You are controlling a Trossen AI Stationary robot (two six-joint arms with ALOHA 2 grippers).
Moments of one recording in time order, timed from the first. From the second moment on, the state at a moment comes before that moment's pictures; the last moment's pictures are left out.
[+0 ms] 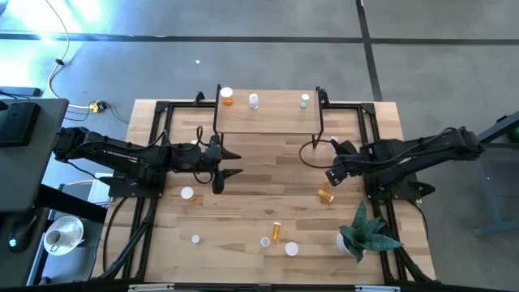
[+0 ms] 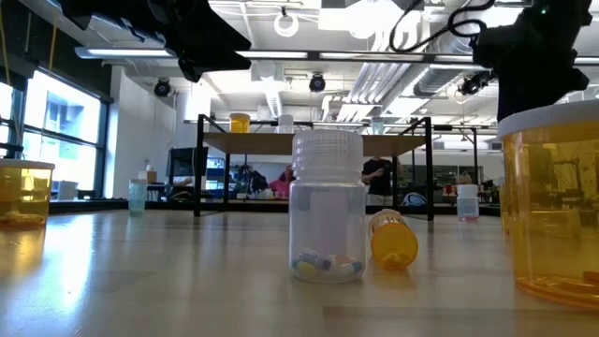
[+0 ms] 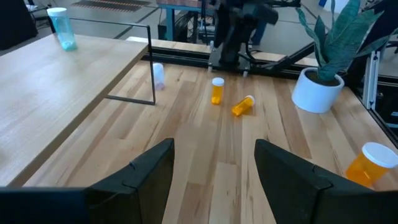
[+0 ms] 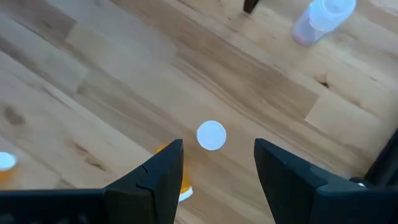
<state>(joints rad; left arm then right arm) 0.05 1.09 0.60 0.18 -0.21 -0.12 0.14 1.00 0.83 -1.12 0.28 1.12</state>
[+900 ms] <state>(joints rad) 0.05 1.09 0.60 0.17 -0.21 -0.12 0.14 1.01 0.58 -0.77 0.31 1.10</state>
